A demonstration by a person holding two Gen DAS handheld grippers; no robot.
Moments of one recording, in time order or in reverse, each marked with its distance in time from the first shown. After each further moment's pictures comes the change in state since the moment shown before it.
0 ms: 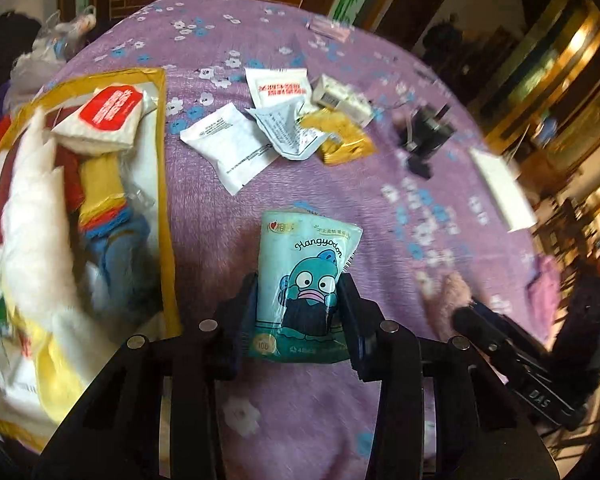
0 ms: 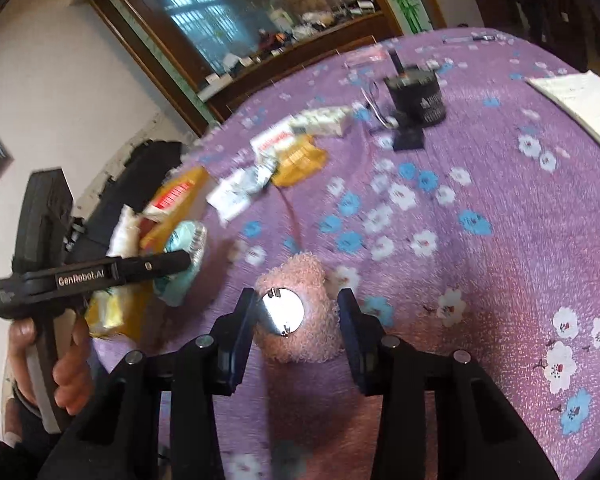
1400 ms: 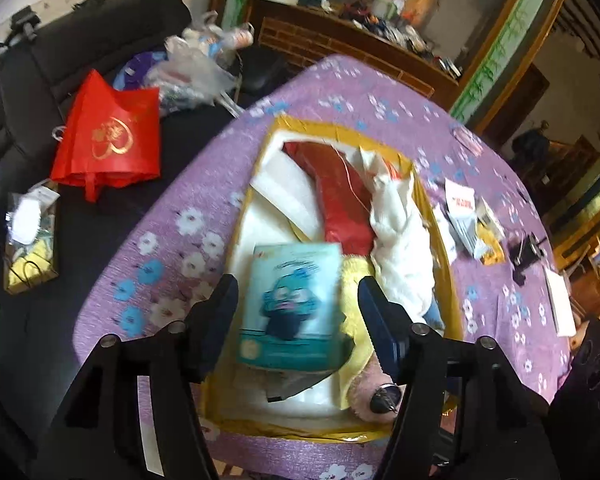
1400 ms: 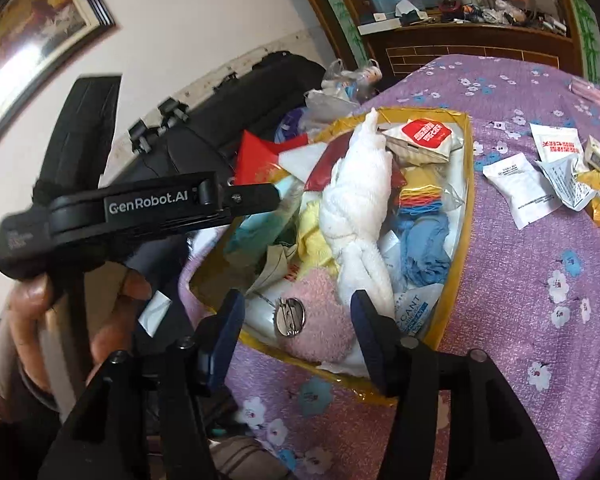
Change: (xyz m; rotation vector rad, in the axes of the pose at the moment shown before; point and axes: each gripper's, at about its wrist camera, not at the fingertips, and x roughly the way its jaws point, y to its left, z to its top) left arm -0.104 0.163 -0.030 -0.314 -0.252 0.251; right arm 0.110 0.205 -0.026 -0.388 0.212 0.284
